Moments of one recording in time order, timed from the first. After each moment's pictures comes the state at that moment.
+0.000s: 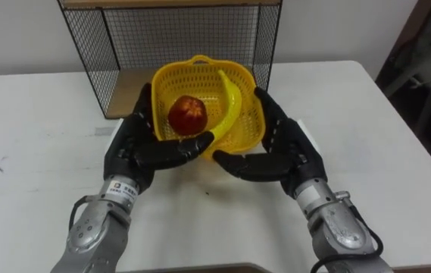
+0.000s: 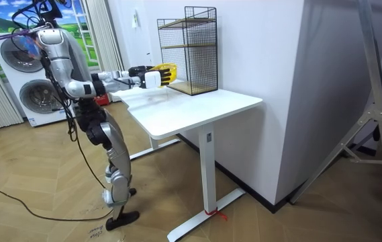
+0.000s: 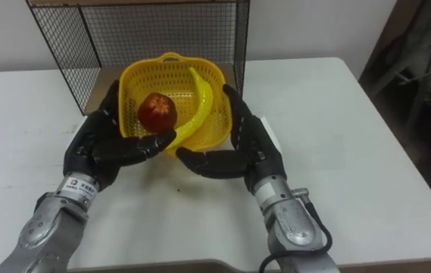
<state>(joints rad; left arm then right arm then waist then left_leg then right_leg) 0.06 0.14 -0.12 -0.01 -0.52 0.02 -0.04 0.06 -0.19 0.24 -0.02 0.27 0.01 0.02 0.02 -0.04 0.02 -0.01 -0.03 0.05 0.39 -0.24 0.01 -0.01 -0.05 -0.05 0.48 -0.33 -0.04</state>
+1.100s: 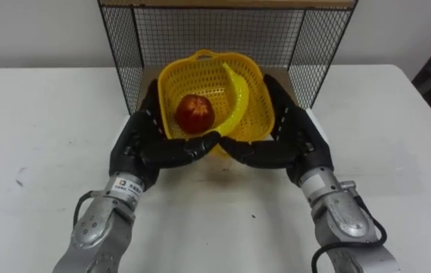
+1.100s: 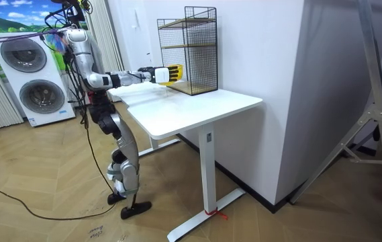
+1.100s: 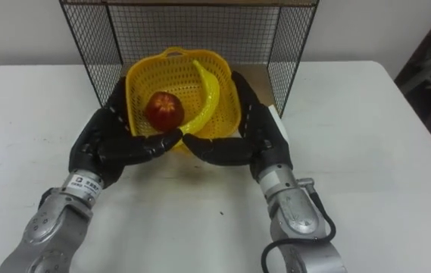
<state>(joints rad) 0.03 0.15 -0.16 0.00 -0.52 0.00 -0.05 0.01 -0.20 0.21 -0.01 0.31 0.01 -0.01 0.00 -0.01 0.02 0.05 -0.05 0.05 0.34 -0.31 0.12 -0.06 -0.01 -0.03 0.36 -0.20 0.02</state>
